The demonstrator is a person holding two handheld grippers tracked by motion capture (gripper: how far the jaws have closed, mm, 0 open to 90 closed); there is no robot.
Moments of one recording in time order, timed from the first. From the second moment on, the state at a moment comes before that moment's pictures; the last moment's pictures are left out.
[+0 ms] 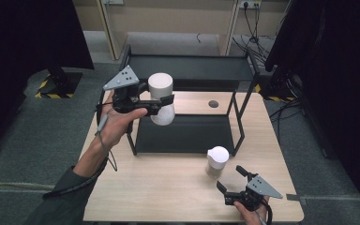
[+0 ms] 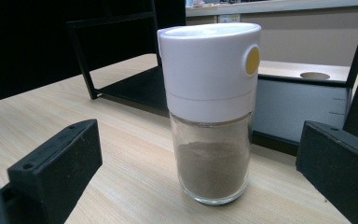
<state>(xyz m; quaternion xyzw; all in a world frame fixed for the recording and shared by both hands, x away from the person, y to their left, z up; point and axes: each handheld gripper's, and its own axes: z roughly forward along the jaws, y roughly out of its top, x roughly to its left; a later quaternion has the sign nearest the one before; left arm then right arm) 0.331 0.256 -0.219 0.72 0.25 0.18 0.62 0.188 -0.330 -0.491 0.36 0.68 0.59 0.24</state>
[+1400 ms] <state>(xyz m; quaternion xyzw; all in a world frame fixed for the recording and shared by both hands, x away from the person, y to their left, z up) 0.378 0.220 -0.154 0.69 0.33 0.23 0.60 0.189 -0.331 -0.491 0.36 0.68 0.59 0.24</state>
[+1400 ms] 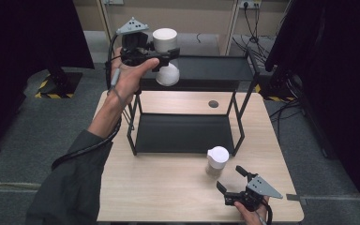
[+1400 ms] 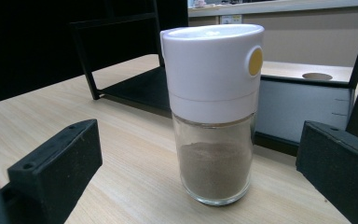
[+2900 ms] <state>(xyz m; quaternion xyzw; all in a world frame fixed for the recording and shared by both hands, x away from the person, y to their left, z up) 0.417 0.195 -0.178 0.65 0.38 0.31 0.57 0.189 -0.332 -0.491 0.35 0.68 0.60 0.23</state>
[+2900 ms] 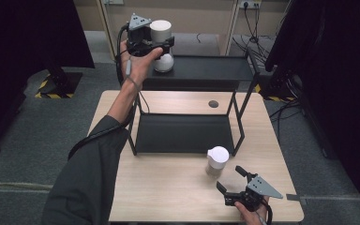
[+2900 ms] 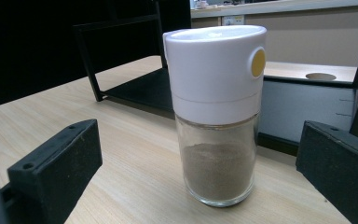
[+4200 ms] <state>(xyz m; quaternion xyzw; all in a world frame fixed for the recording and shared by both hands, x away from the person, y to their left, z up) 0.379 0.195 -0.179 0.64 0.40 0.30 0.59 0.189 -0.331 -0.492 0.36 0.68 0.60 0.23</state>
